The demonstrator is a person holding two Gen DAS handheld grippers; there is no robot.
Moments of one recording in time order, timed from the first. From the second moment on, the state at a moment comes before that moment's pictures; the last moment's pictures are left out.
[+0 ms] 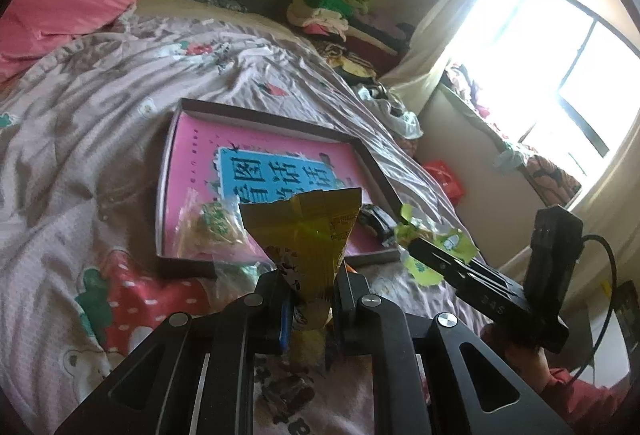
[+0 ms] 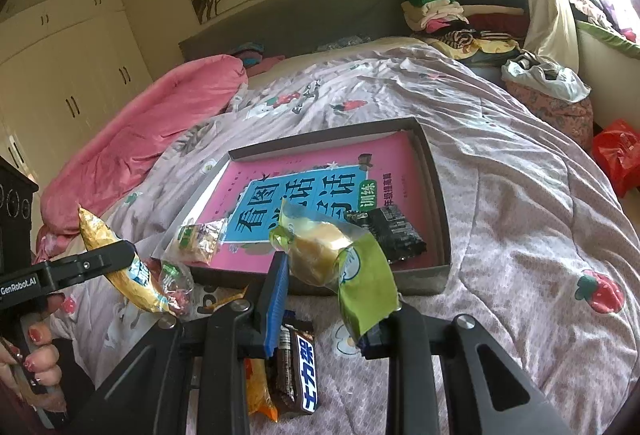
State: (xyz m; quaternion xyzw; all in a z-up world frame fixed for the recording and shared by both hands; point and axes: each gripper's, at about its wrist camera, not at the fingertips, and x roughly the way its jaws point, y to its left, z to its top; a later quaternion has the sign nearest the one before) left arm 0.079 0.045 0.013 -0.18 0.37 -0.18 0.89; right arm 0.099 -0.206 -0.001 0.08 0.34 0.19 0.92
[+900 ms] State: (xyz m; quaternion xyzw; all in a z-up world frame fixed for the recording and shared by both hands) left arm 0.123 0.032 0.020 -0.19 0.35 -0.15 0.90; right arm 0.115 -0.195 0.007 0.07 0.33 0.19 0.92
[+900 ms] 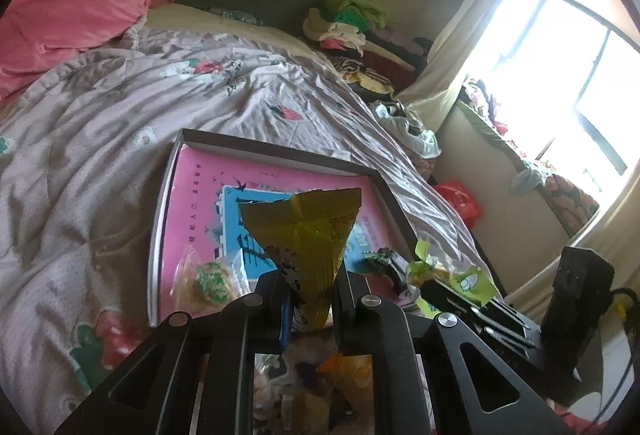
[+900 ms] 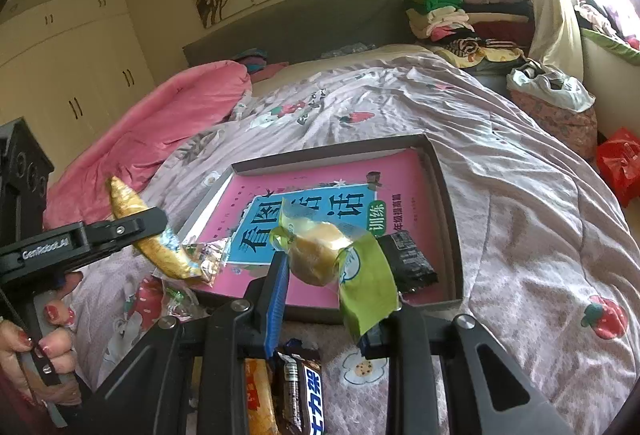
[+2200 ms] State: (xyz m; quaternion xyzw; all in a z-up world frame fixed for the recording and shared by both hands) left arm 0.158 0.015 -0.023 -0.18 0.39 -0.16 0.89; right arm 0.154 -0.155 -0.024 0.02 0.37 0.21 0.90
